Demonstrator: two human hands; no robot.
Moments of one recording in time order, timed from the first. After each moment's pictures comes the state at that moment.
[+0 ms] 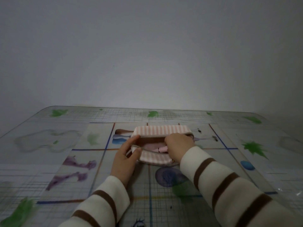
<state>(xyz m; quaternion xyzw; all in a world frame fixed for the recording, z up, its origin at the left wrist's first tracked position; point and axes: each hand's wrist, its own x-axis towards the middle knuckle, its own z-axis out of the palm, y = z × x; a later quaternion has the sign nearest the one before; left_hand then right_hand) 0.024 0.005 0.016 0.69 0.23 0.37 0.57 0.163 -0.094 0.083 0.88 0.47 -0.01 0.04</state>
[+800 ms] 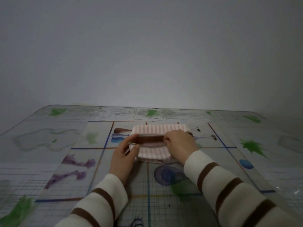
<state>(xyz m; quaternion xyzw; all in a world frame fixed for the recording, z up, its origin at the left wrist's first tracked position) 0.023 0.004 0.019 0.68 0.24 0.39 0.58 0.170 -0.102 0.072 0.87 0.47 0.06 -0.13</state>
